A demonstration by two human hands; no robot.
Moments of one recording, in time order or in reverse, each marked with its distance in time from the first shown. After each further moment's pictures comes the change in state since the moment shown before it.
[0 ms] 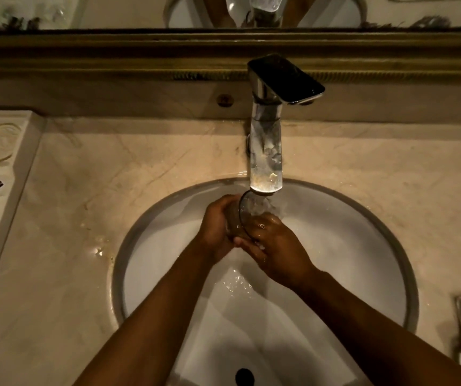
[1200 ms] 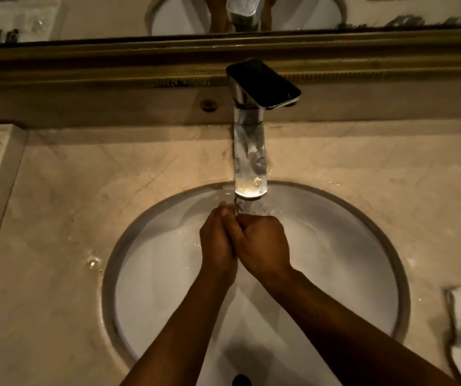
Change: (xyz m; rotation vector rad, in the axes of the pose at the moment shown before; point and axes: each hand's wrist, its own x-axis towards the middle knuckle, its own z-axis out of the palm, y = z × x) left_hand 0.000 -0.038 0.002 -0.139 0.308 0.325; right_hand 0.033 -0.041 0.003 0.217 0.185 0.495
